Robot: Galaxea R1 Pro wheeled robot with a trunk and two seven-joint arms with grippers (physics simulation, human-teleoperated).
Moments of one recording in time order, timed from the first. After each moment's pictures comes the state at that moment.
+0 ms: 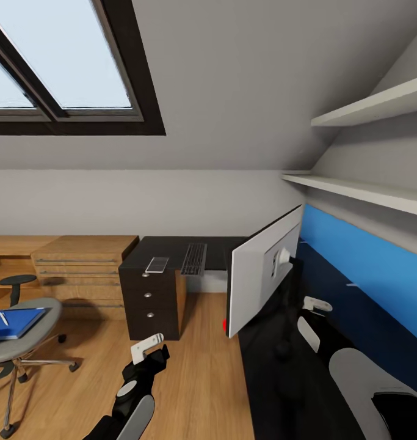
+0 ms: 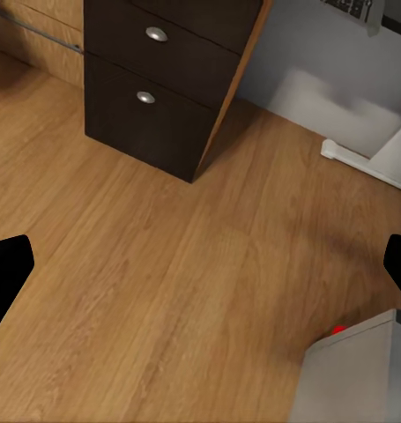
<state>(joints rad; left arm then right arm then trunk) -0.22 0.01 -0.43 -1.29 0.67 0.18 0.71 -0.83 -0.10 0.03 -0.38 -0.33 0.20 -0.28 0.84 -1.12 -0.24</state>
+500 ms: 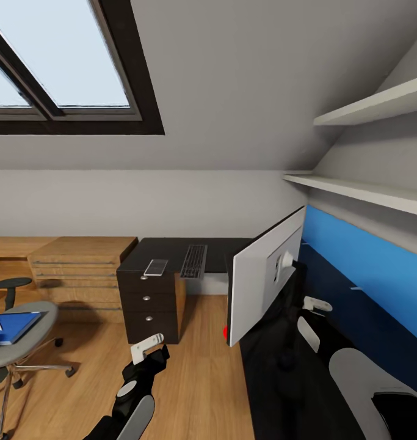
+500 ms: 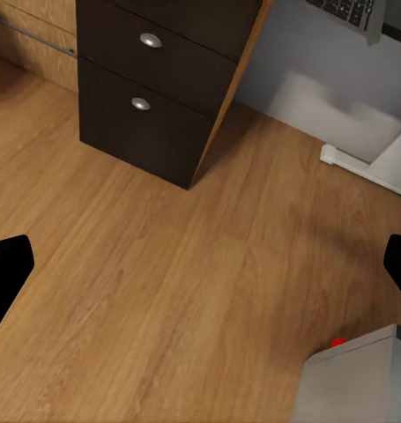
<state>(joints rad) -0.22 0.01 -0.43 -1.29 0.67 0.18 0.71 -0.83 -0.10 0.04 -0.38 -0.33 0.20 -0.28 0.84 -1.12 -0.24</state>
